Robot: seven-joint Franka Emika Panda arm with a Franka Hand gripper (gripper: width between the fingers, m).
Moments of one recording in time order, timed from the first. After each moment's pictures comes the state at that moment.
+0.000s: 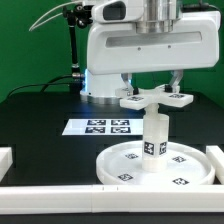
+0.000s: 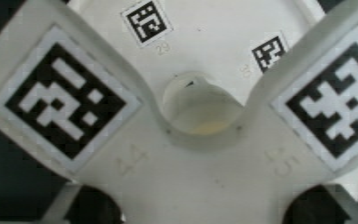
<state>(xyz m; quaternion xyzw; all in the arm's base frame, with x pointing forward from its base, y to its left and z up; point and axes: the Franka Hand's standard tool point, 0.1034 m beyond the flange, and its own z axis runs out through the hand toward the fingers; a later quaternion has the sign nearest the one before) 0.571 0.040 0.126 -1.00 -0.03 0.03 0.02</state>
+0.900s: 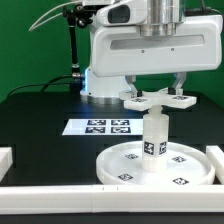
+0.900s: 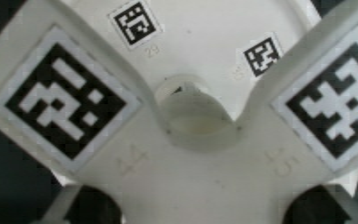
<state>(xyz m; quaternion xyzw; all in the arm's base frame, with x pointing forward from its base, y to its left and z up) 0.563 0.045 0.121 -1.00 -0.02 0.01 0.02</state>
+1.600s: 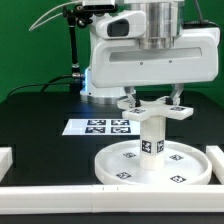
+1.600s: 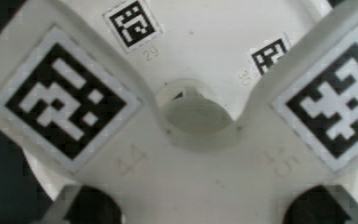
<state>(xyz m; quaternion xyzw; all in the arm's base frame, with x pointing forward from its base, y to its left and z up) 0.563 0.043 0.105 -1.00 -0.03 0.02 0.02</state>
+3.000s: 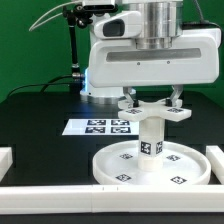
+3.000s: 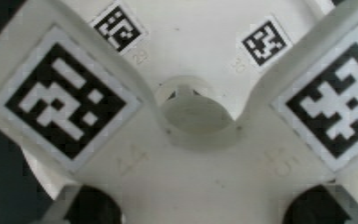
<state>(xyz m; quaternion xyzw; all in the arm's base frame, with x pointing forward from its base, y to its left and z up) 0.566 0.042 0.105 -0.99 0.11 0.01 0.02</state>
